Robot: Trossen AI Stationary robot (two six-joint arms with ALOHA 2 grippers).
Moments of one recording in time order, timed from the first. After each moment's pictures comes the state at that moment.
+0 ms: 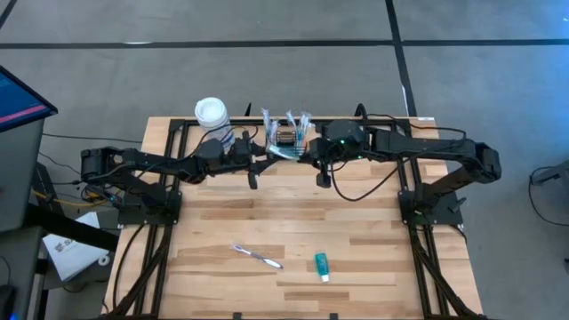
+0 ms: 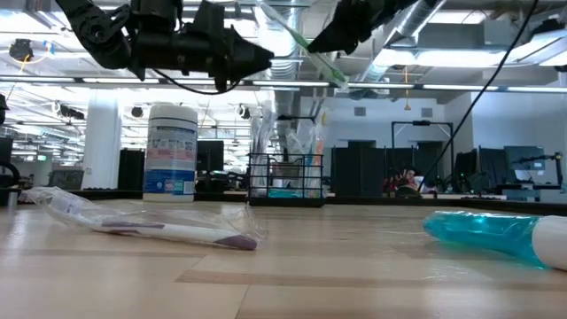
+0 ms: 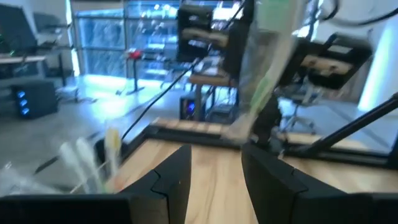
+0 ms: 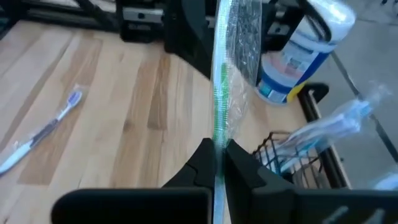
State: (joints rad) left arm 0.26 1.38 0.55 0.89 0.06 -0.05; right arm -0.18 1.41 1.20 -0.35 -0.07 -0.24
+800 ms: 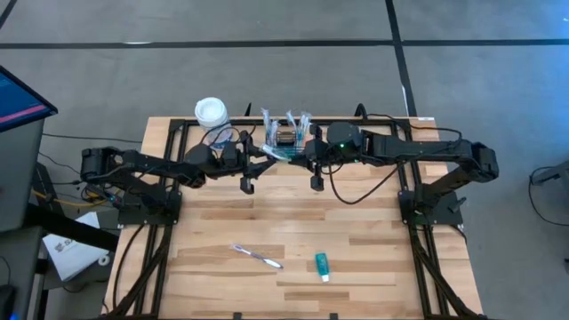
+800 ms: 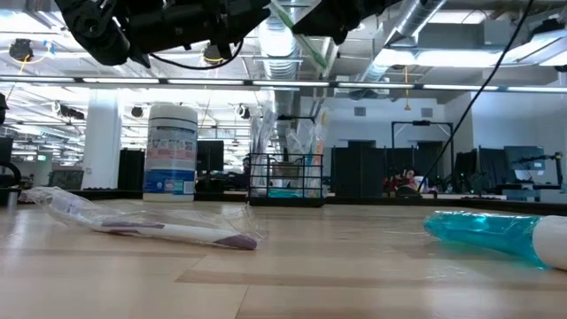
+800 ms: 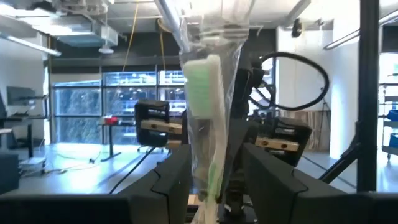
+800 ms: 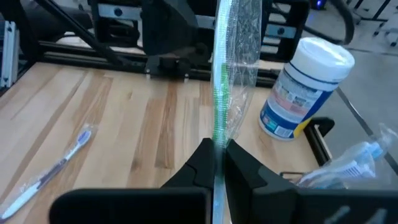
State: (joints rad) left arm 0.19 1.38 0.55 1.18 0.09 -0.03; right arm -0.14 1.43 1.20 -0.19 -0.07 -0.19
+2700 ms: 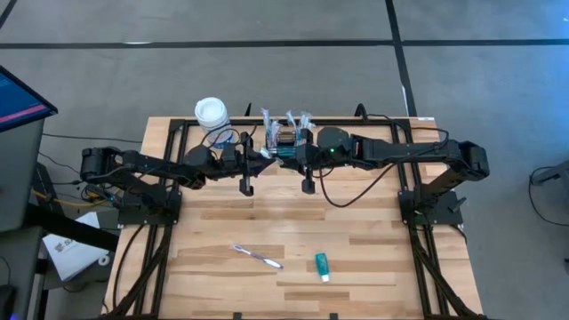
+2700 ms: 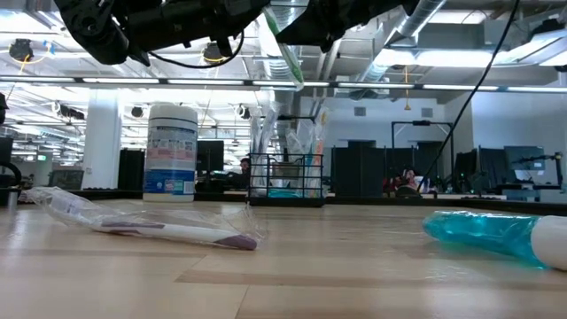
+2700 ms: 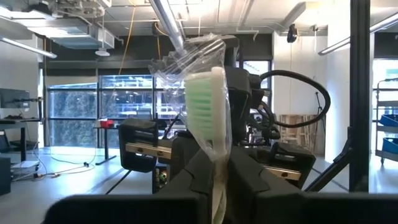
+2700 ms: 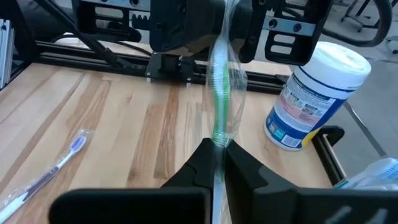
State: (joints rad) left arm 0.16 1.38 0.55 1.20 0.09 -0.04; right arm -0.12 1.52 1.20 -0.09 -0.07 -0.20
